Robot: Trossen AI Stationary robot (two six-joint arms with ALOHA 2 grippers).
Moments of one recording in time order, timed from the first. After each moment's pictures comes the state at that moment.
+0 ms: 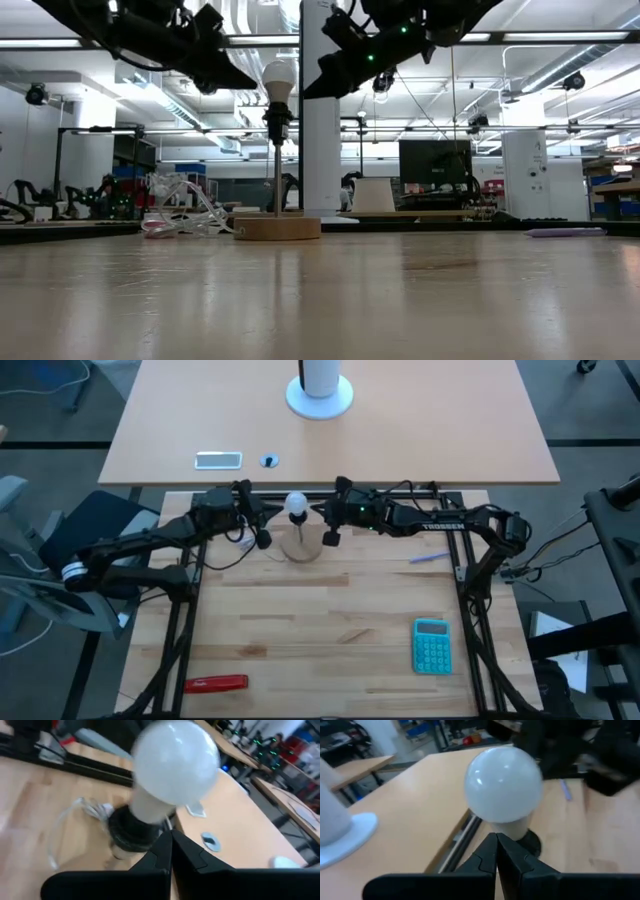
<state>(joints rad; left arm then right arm) 0.49 1.01 0.70 0.08 0.03 0.25 -0.28 1.66 1.21 0.19 0.12 -0.48</state>
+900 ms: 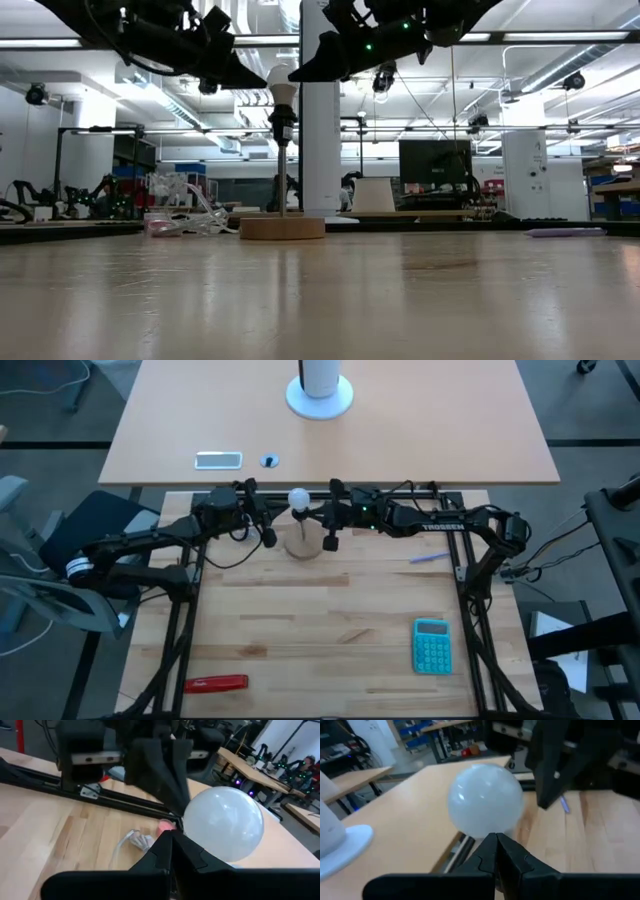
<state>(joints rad) 0.49 1.07 0.70 0.20 0.05 0.24 -0.28 1.67 1.21 0.28 -0.08 -0.43</state>
